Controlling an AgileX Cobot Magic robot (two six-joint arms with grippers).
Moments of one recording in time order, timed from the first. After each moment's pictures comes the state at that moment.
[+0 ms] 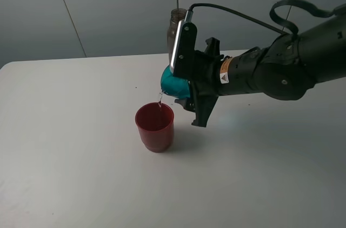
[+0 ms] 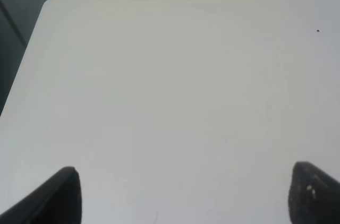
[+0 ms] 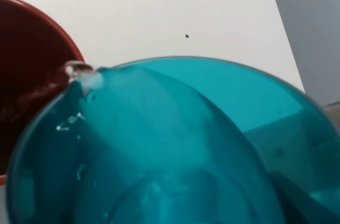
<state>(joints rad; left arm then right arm) 0.06 0.00 -0.51 0.01 1.09 0.06 0.67 1.71 -0.76 -0.29 -0.17 -0.54</state>
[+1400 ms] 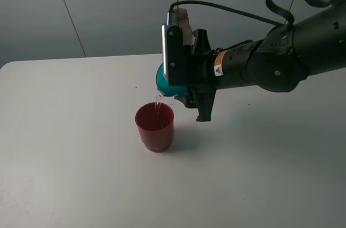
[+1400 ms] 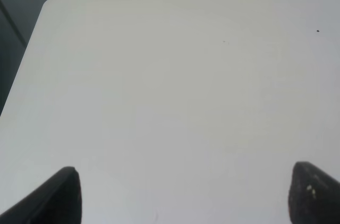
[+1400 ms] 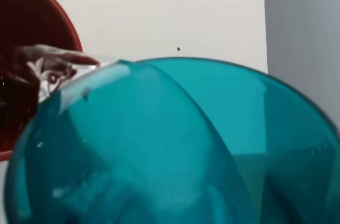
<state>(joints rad) 0.06 0.00 -0.51 0.01 1.09 0.05 0.69 1.71 -0.80 -0.24 -0.13 -0.86</state>
